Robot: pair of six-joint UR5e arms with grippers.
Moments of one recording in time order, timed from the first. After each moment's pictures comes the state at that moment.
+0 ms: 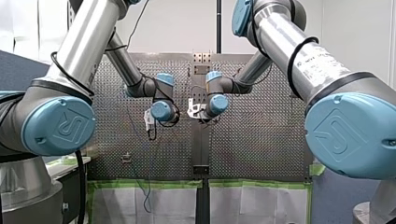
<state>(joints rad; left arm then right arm) -0.35 -2.00 -1.88 -2.51 -1.84 -1.73 2.27 -0.79 1.19 -0.14 1.60 1.63</state>
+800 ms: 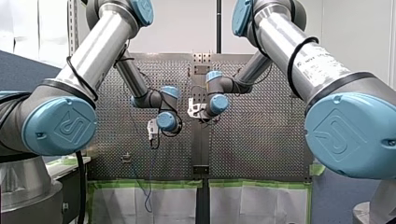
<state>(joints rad) -0.34 -2.16 -1.75 -2.54 -1.86 -1.72 2.27 -0.79 1.19 -0.15 1.60 1.63</state>
